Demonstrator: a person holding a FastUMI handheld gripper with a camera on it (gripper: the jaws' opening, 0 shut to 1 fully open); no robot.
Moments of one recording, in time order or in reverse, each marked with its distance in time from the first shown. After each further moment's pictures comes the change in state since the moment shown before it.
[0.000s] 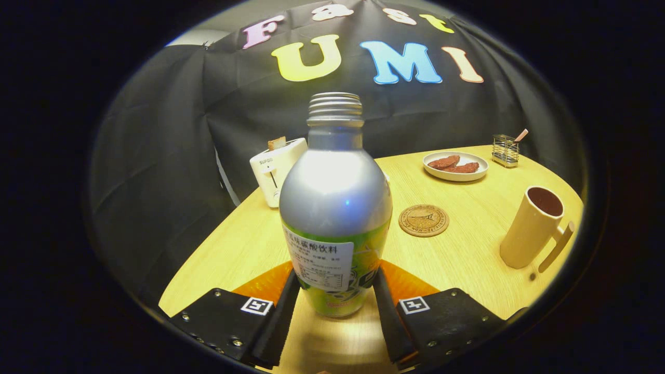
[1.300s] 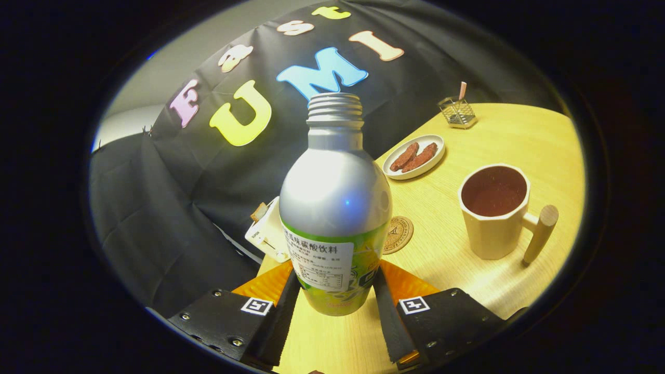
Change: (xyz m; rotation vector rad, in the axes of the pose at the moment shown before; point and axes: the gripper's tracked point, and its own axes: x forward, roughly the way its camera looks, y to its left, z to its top) arm -0.039 -0.073 0.063 0.502 -0.125 0.072
